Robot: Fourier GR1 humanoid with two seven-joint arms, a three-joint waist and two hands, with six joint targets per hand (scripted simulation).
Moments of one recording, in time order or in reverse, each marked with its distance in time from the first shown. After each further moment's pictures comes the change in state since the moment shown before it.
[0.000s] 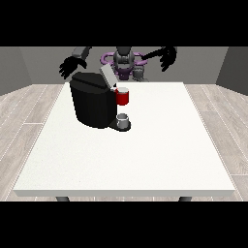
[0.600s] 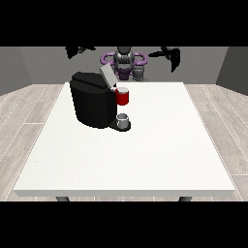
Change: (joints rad) left arm 0.225 -0.075 0.058 -0.054 0.141 -0.042 -0.009; right arm -0.036 -0.087 0.061 -0.153 0.007 0.108 0.107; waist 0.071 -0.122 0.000
